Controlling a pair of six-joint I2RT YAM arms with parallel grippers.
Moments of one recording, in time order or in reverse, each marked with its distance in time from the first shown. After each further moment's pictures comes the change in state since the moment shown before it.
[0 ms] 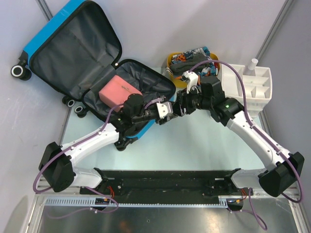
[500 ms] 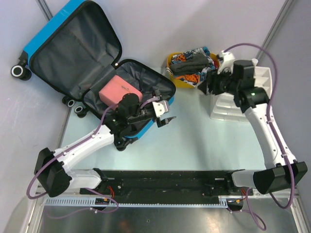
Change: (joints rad) left arm 0.002 -0.053 0.009 -0.030 -0.056 0.007; right arm -0.319 0.008 0.132 -0.105 0.042 -0.082
